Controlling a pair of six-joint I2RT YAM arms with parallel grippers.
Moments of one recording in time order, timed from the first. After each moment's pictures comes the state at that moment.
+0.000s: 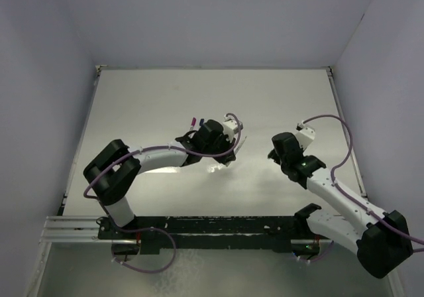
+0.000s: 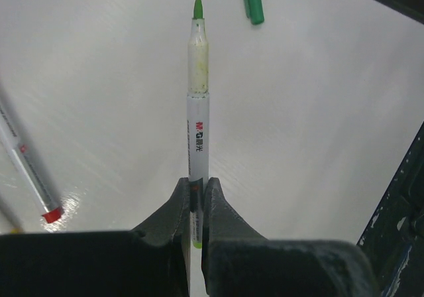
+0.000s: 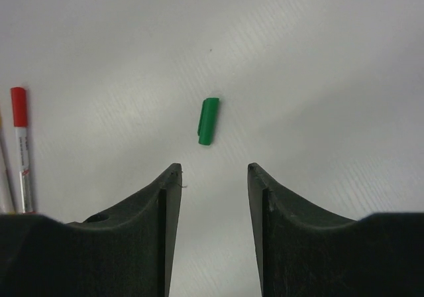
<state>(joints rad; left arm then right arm) -0.84 1.71 0.99 0.09 0.22 -0.29 0.54 0.96 0.60 -0.48 0.60 0.89</state>
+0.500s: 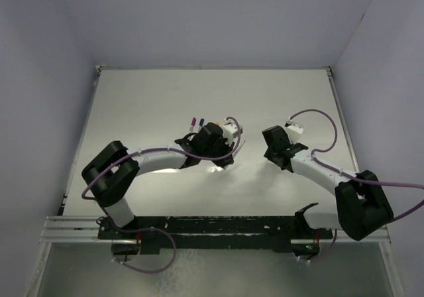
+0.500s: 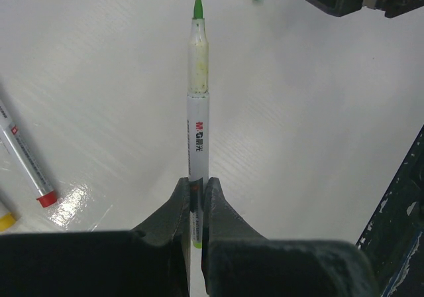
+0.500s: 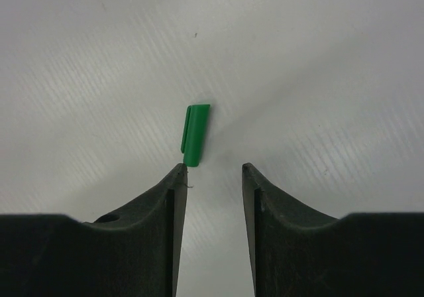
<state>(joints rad) -0.88 1.70 0.97 0.04 0.21 -0.25 0.46 1.29 0.63 -0.39 0.52 0.85</state>
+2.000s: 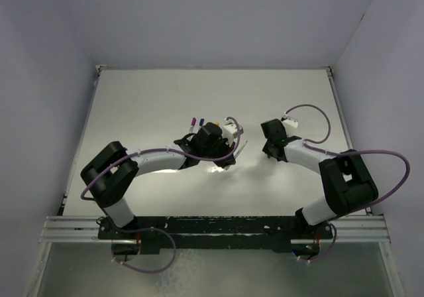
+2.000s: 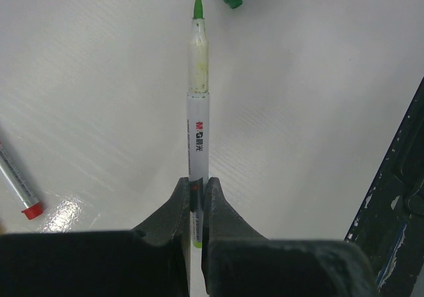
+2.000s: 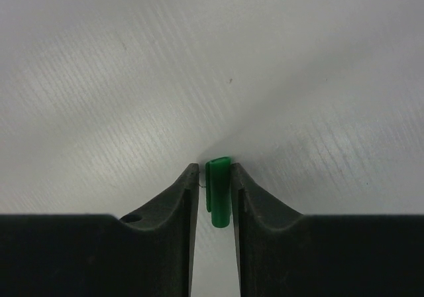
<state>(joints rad) -0.88 1.69 0.95 0.09 0.26 -0.25 0.39 1.51 0.71 -0.23 0.45 0.79</state>
